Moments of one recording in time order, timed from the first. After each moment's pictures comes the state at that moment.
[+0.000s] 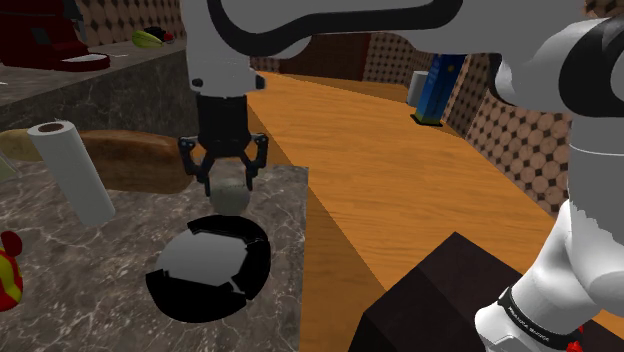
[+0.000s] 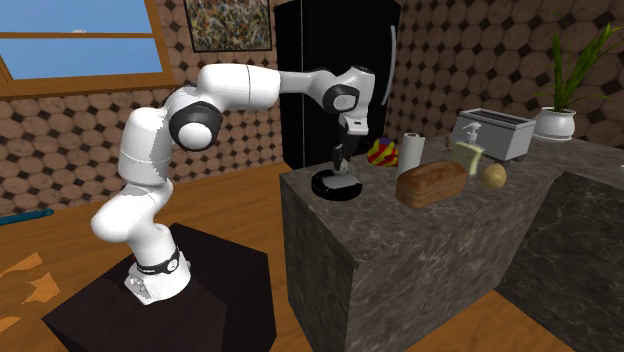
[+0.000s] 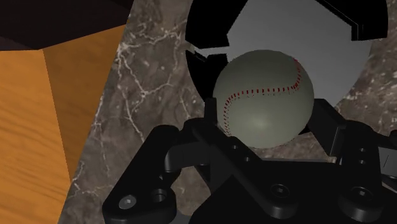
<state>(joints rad) 0.35 0.46 0.49 -1.32 -0.02 1.68 1.06</state>
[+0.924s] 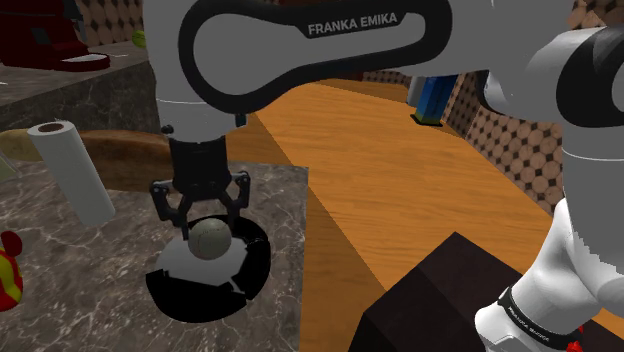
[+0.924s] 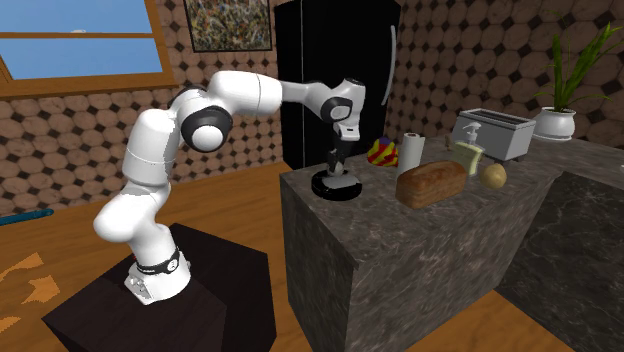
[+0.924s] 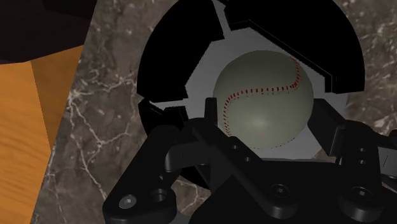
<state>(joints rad) 0.44 0.51 0.51 -1.36 -0.05 1.79 1.16</state>
